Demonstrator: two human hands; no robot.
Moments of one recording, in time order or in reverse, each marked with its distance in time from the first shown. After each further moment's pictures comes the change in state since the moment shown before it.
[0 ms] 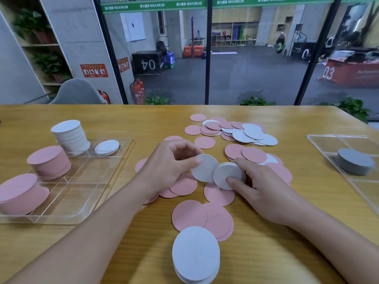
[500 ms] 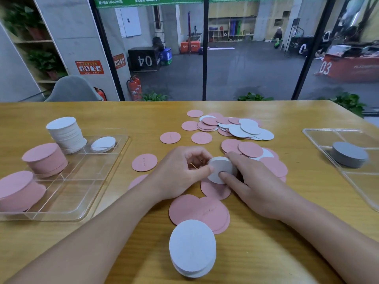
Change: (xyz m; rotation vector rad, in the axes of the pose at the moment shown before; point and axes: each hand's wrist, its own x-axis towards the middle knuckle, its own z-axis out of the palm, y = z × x) left_hand -0.007 -0.003 0.025 0.162 -0.167 0.135; right_hand 0.001 -0.008 0.005 -0.089 -0.010 -0.017
